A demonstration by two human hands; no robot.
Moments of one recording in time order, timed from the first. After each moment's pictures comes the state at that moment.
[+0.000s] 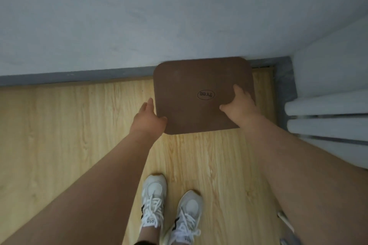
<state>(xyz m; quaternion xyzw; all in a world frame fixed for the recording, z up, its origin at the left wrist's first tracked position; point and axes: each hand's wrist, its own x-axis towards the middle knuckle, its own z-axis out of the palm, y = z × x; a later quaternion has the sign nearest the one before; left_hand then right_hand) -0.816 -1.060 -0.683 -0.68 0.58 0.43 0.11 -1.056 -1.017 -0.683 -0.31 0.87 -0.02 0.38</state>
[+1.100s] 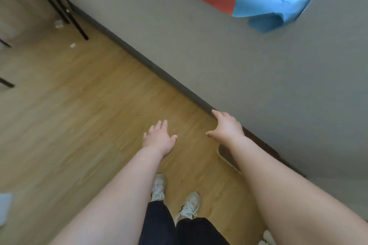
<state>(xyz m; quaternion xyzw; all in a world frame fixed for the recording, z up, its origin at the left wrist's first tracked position) -0.583 -0.823 -0.227 -0.85 0.42 0.32 0.03 -0.757 -0.935 -0.207 -0.78 0.56 0.13 0.27</state>
